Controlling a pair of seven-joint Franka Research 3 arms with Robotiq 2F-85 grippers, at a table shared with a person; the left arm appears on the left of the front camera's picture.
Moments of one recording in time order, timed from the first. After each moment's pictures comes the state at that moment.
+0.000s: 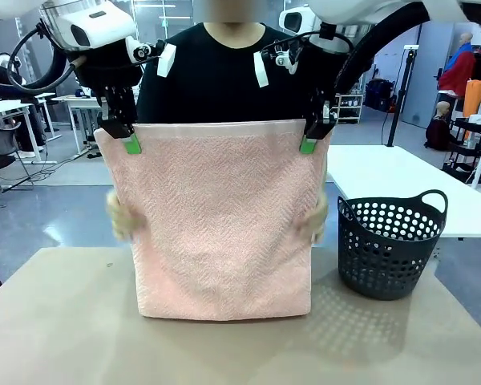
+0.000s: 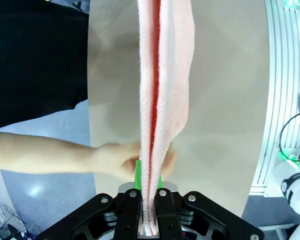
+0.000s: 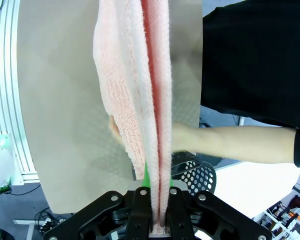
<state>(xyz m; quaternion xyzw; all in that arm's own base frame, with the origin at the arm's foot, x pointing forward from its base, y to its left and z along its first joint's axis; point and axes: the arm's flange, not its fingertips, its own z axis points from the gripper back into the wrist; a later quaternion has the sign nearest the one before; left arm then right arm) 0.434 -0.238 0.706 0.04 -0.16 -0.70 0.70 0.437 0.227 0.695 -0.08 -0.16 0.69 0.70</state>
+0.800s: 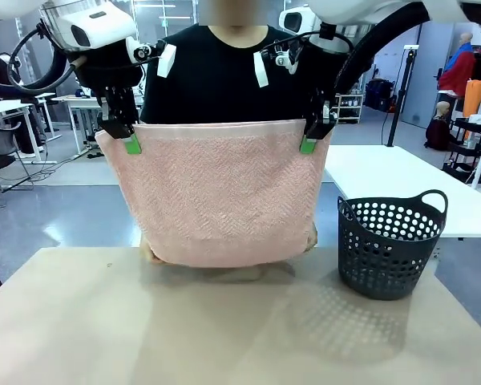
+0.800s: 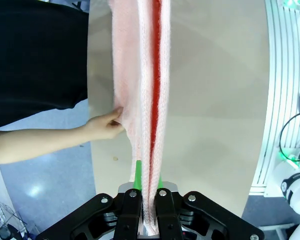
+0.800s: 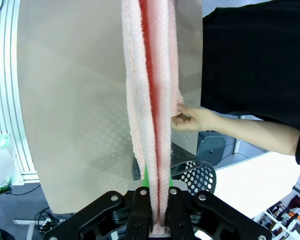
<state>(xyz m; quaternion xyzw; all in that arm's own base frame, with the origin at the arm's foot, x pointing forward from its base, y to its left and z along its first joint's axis) 0.434 -0.238 0.706 0.04 -0.15 -0.70 0.70 0.437 0.227 0.695 -0.08 -0.16 0.69 0.70</state>
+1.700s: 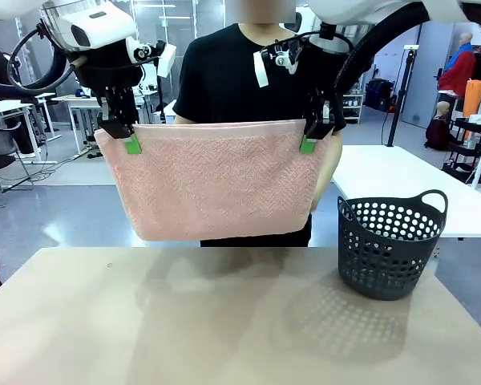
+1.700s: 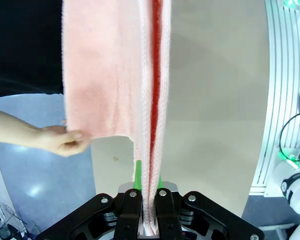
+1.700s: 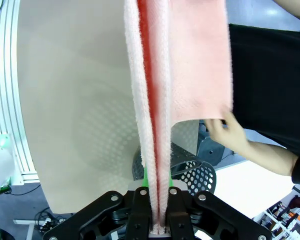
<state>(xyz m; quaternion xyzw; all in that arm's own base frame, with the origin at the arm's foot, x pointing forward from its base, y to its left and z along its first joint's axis) 0.434 -0.238 0.706 0.04 -0.15 -0.70 0.70 0.437 0.227 0.695 -0.08 -0.16 0.69 0.70</state>
